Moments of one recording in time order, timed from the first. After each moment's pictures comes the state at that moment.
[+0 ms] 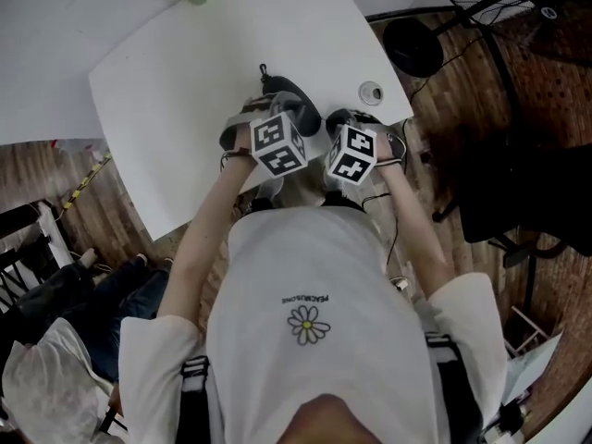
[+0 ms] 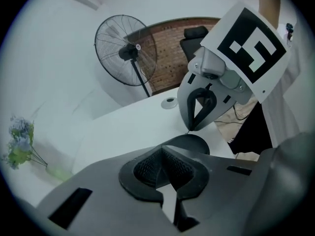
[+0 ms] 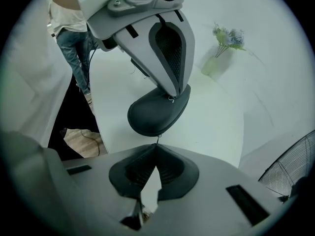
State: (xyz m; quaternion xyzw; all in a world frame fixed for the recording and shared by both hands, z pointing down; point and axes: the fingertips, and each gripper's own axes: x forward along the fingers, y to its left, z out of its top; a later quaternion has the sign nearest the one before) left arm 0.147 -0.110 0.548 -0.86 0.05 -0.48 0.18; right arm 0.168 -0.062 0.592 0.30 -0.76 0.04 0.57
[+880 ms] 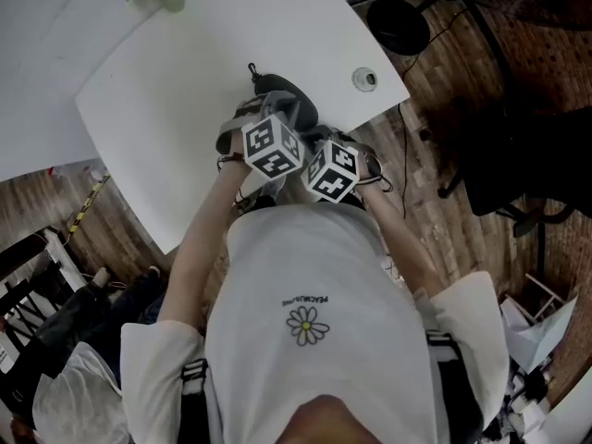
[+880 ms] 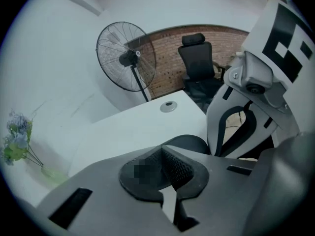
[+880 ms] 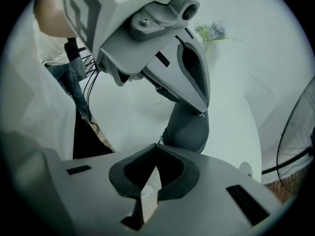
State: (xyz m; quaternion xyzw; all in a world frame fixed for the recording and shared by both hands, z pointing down) left arm 0.143 -0.111 0.548 -0.88 0.04 -0.44 0.18; right arm 0.096 -0.042 0.588 0.38 -0.78 0.16 0.47
